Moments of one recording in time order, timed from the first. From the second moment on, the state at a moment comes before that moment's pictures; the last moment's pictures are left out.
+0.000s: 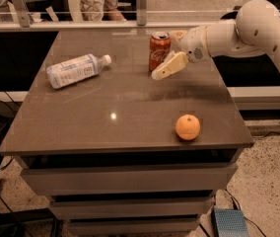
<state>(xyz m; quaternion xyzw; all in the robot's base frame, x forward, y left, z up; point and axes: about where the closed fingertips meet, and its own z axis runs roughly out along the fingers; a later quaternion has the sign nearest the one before) 0.691 -0.070 0.888 -0.53 0.66 0.27 0.46</state>
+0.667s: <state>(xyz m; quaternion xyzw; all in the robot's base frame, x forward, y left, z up) 0.644 -0.032 0.925 -0.54 0.59 0.37 0.47</state>
